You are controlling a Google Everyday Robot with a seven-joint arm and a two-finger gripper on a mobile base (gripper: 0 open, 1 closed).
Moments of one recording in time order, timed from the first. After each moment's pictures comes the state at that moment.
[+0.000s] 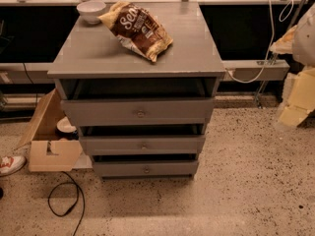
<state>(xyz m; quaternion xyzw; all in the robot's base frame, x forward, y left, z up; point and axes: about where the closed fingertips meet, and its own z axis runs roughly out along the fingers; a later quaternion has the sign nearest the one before) 0.438 -0.217 0.977 -0.60 0.78 -0.04 0.16</state>
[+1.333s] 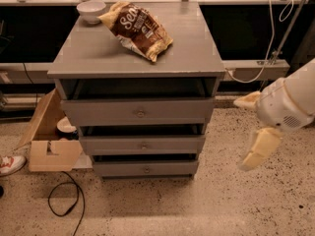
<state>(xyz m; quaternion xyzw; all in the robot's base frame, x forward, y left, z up) 0.441 -0.190 0.841 -0.61 0.75 0.12 0.21</state>
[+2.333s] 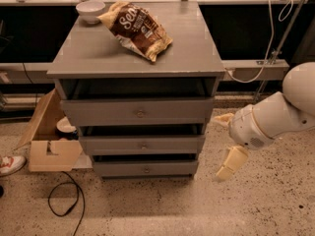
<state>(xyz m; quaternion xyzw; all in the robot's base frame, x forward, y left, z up) 0.454 -0.145 0.763 -0.61 0.73 0.18 0.24</state>
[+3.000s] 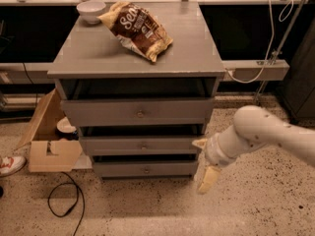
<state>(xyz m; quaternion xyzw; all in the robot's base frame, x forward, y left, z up) 0.498 -0.128 0.596 -0.66 0.71 0.17 0.20</state>
